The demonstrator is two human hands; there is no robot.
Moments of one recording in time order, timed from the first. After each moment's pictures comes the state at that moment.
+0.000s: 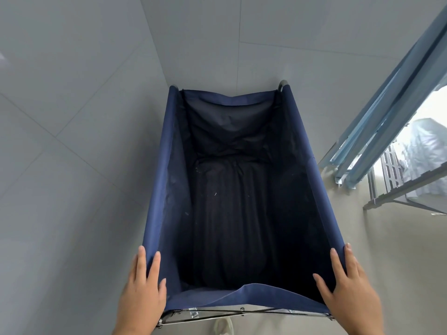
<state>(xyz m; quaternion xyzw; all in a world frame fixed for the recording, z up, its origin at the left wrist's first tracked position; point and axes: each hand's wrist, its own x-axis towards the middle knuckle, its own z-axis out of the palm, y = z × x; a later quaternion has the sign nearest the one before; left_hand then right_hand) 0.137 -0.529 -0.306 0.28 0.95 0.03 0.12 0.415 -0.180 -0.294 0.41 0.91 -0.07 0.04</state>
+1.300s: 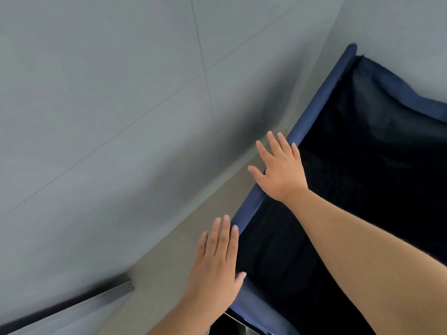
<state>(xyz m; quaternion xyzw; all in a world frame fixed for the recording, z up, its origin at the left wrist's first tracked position) 0.087 -0.534 -0.305 0.20 0.97 0.04 0.08 -0.092 -0.324 -0.309 -0.05 0.99 -0.11 0.04</state>
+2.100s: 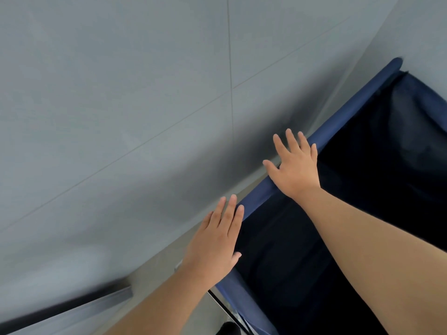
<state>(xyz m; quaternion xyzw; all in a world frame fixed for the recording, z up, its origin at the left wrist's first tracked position) -0.014 -0.551 -0.303 0.22 0.97 0.03 0.09 -0.169 -0.334 -0.307 -0.03 0.99 -0.12 0.04</state>
